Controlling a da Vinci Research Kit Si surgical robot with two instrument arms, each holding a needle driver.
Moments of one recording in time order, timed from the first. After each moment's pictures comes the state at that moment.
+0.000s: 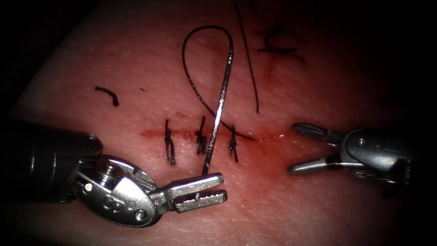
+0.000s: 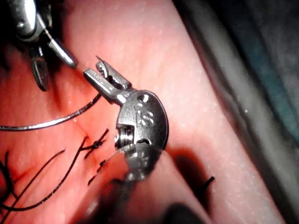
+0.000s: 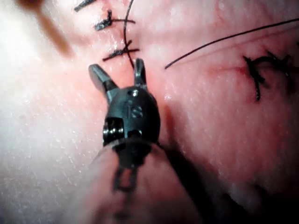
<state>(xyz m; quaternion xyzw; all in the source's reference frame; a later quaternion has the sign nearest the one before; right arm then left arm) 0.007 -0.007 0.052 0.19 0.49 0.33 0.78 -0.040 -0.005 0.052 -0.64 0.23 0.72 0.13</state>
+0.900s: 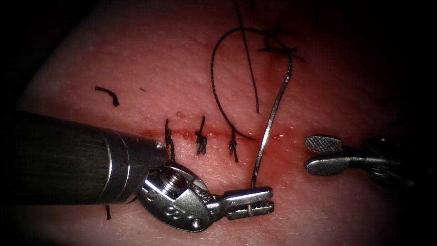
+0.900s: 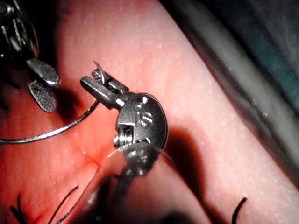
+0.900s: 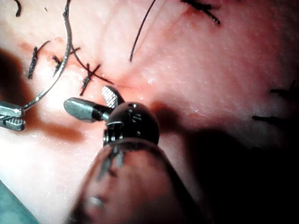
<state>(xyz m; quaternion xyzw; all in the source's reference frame) 0.006 -0.009 0.051 0.36 0.46 0.56 0.59 -0.046 -0.006 0.055 -0.63 0.27 0.72 0.08</state>
